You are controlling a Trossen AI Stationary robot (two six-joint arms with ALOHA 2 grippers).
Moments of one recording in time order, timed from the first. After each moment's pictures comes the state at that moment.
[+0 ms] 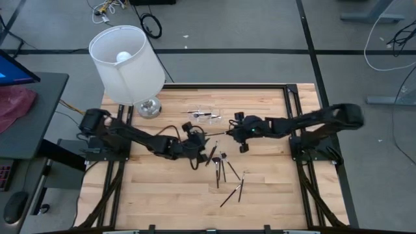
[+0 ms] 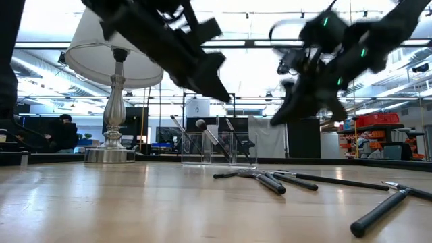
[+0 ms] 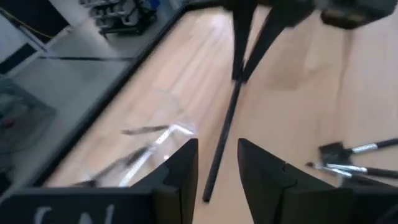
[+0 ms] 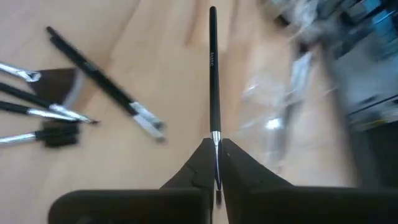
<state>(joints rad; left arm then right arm) -0.21 1.68 0.94 0.12 -0.78 -0.11 -0.07 1.39 0.59 0.18 0.12 -0.55</state>
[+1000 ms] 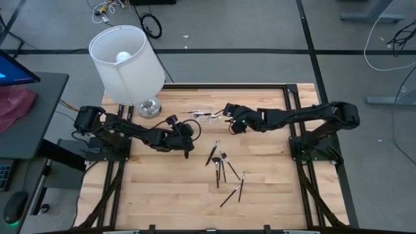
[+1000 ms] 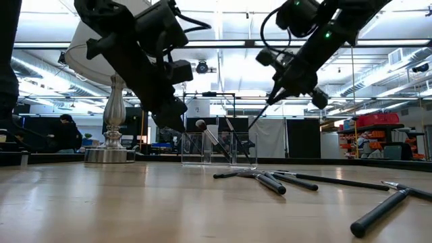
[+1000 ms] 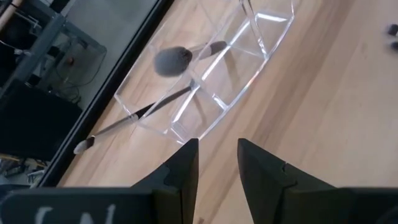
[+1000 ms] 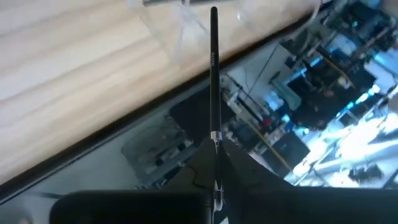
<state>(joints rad) -0.11 1.62 0.81 -0.19 -0.83 -0.25 -0.13 1.47 0.87 -0.12 0.66 -1.83</state>
